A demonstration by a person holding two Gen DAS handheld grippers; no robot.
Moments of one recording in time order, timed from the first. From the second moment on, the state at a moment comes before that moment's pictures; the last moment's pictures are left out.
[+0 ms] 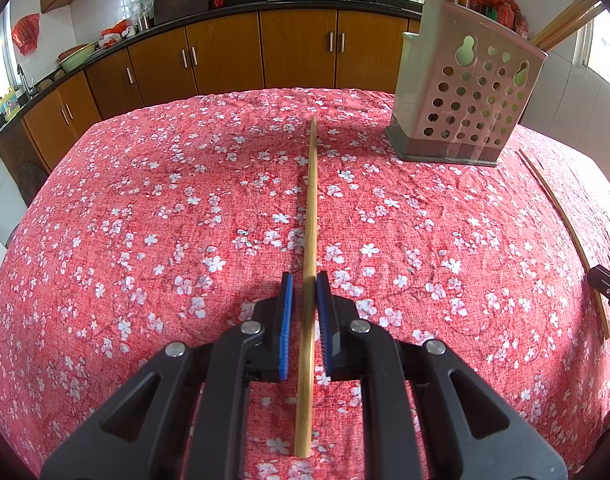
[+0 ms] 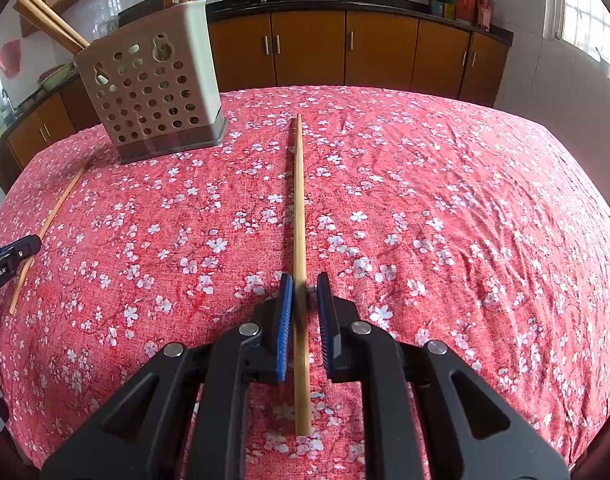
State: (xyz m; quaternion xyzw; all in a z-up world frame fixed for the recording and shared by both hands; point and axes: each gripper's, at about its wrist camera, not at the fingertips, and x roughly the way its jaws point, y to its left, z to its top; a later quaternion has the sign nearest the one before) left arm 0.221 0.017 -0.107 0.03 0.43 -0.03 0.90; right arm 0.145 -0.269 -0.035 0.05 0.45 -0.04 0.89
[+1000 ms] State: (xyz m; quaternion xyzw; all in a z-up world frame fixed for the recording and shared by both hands) left arm 0.208 0.020 -0.105 0.03 0.43 -0.03 0.90; right arm 0.145 -0.263 -0.035 0.03 0.45 -0.04 0.89
